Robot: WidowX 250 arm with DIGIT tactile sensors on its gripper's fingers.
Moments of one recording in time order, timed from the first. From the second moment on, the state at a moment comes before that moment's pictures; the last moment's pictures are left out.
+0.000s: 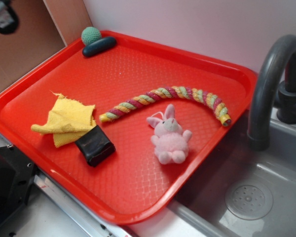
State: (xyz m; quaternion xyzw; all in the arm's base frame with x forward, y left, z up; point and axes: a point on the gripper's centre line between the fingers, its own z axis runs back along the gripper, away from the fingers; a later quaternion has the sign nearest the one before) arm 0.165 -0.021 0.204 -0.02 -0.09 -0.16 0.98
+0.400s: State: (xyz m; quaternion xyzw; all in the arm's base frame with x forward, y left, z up) arm 0.219 -0.028 0.166 0.00 -0.09 -0.20 0.98
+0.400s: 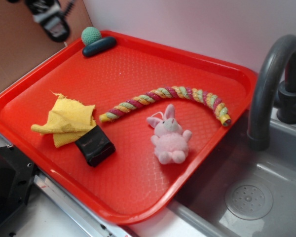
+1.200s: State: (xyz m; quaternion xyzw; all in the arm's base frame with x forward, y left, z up) arm 0.281 -0.082 0.069 -0.04 -0.01 -0.20 0.98
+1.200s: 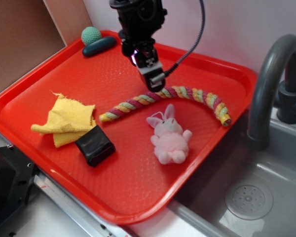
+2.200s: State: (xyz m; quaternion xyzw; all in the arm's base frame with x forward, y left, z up) arm 0.295 -0.085 0.013 -0.01 0.02 -0.28 0.96
